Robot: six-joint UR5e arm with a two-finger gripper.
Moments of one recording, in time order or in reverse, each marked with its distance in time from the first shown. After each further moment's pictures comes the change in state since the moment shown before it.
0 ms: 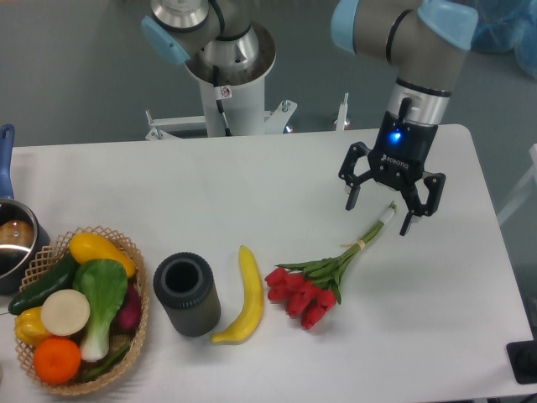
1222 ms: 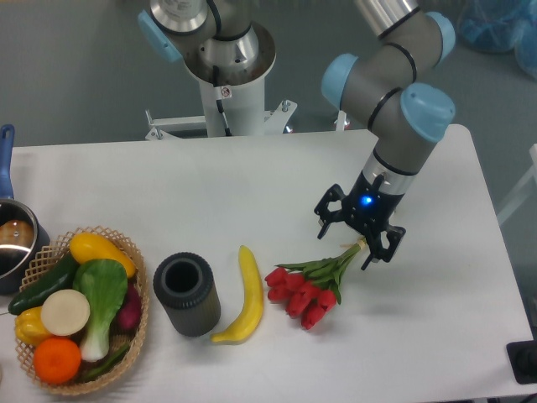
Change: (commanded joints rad) arm -0.026 -0.189 -0.001 -0.072 0.012 -0.002
